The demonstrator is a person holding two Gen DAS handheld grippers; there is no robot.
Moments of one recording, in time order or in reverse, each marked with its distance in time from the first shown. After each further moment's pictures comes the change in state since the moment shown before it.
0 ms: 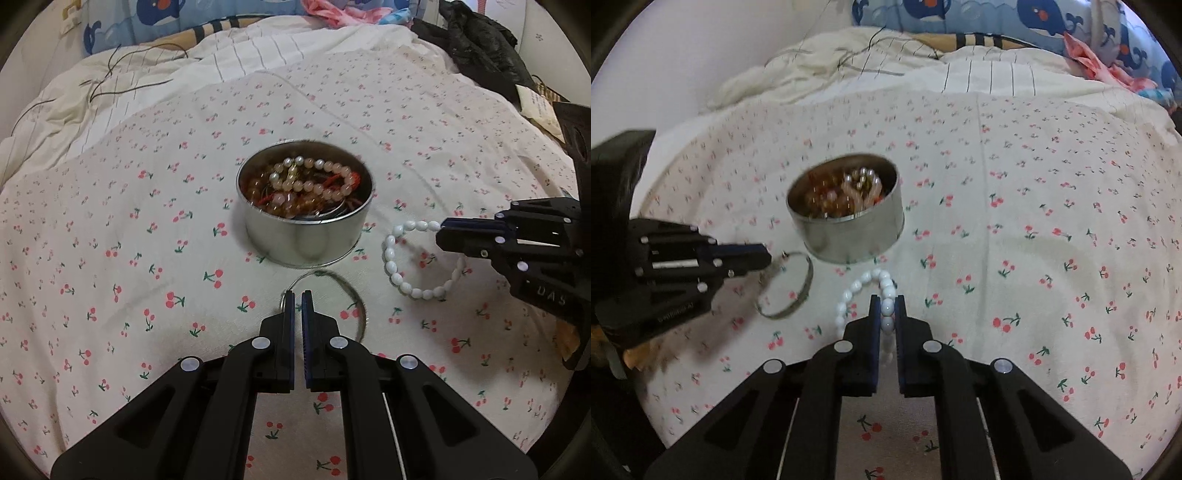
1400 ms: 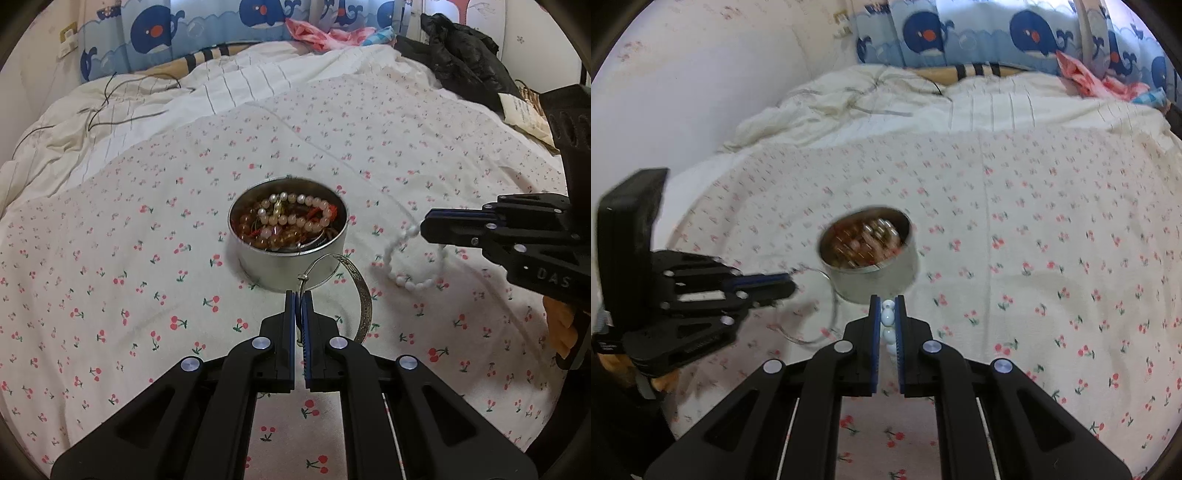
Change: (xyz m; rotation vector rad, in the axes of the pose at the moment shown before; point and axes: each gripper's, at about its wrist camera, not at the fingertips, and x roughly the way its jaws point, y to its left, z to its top) left arm -0.019 -0.008 0.004 0.037 -0.083 -0.007; right arm -0.020 0.004 0.009 0.042 -0.083 0.028
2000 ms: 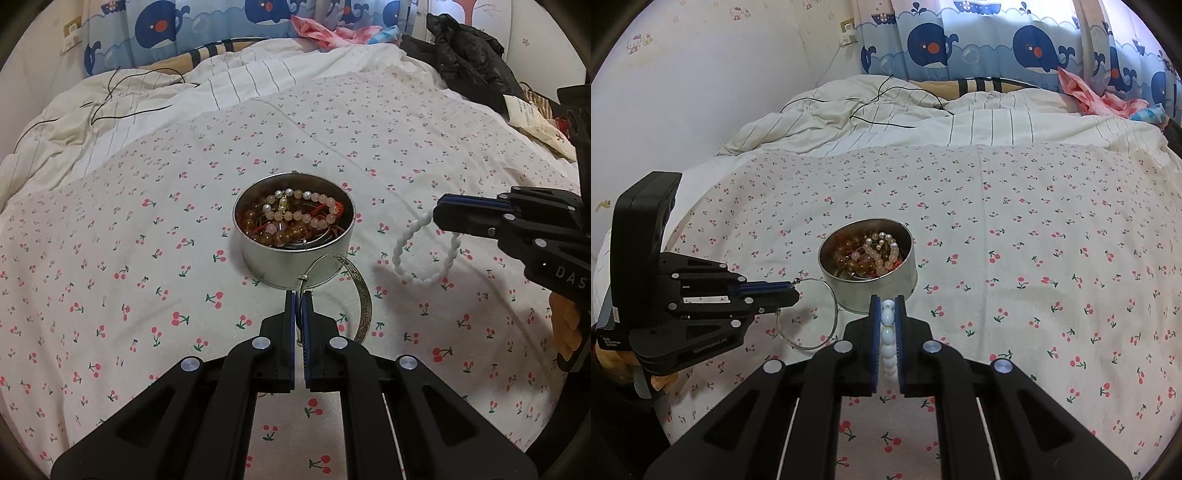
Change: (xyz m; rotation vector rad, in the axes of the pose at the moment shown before) left arm -0.002 0.002 -0.001 -0.015 -0.002 -0.002; right arm -0.014 0.014 0.003 -0.055 -0.081 0.011
